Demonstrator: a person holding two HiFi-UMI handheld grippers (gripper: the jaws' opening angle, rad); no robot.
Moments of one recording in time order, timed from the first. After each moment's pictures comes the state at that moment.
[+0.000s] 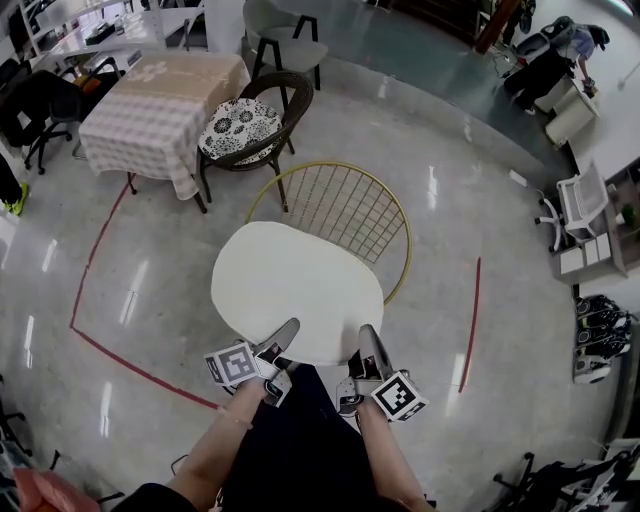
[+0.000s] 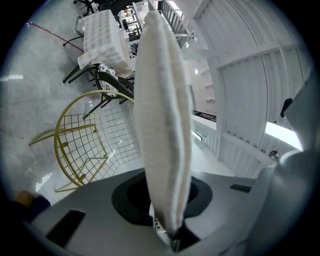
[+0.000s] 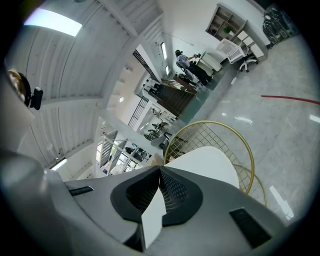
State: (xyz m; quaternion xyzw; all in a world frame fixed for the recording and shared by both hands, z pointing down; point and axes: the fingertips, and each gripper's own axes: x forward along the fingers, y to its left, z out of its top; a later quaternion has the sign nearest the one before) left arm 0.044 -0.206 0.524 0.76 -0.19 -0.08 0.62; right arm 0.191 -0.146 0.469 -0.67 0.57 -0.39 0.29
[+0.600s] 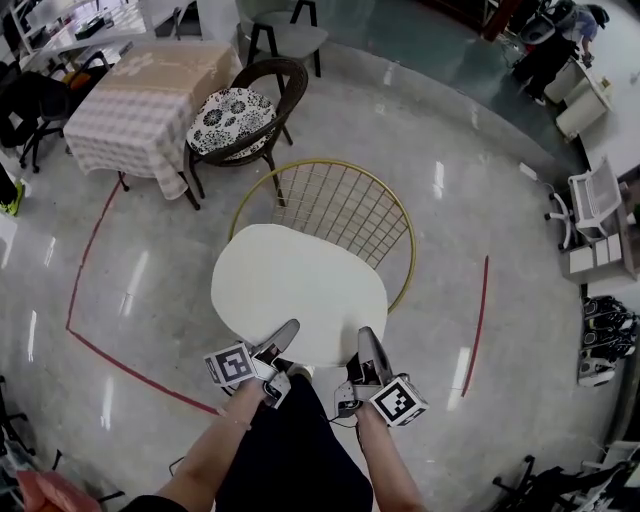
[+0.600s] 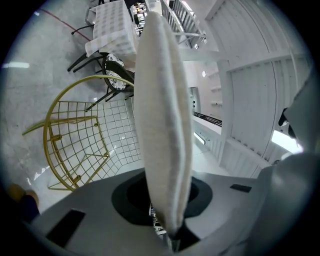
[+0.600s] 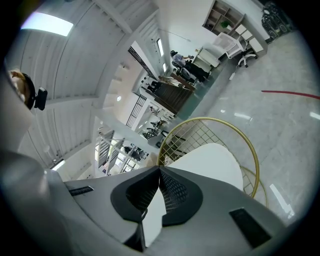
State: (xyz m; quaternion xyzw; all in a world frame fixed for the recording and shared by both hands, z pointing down) left arm 0.085 -0.243 0.575 0.73 -0.19 -0.09 0.65; right arm 0.225 -0.187 0.511 -0.65 0.57 -0.40 0.29
